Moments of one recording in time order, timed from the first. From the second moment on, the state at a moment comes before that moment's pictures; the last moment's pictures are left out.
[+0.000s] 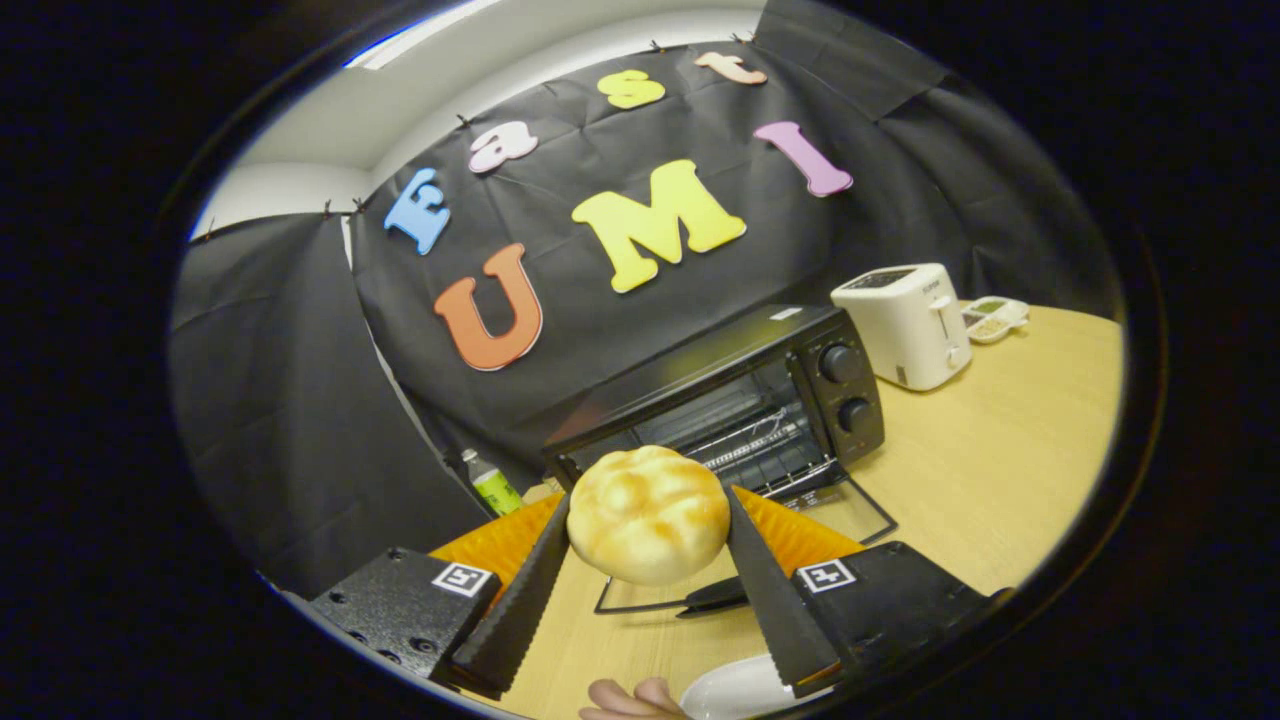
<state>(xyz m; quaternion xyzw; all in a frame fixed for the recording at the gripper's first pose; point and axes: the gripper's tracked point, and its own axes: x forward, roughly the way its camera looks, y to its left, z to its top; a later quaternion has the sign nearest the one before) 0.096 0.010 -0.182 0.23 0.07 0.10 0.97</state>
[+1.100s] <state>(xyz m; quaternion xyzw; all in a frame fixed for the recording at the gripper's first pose) 0.283 -0.015 -0.202 0.25 0.08 0.05 0.96</state>
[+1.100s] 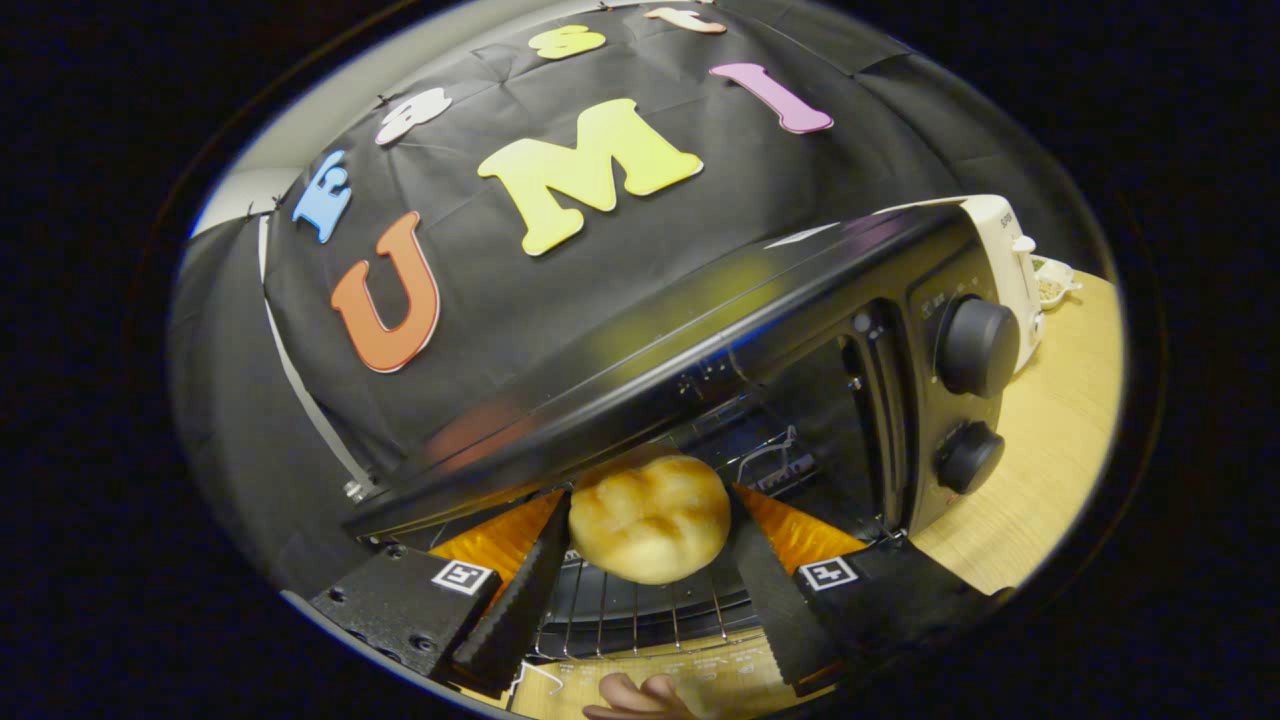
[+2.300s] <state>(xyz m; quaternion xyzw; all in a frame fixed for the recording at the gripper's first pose) 0.159 -0.028 -0.173 0.19 0.11 0.06 0.97</state>
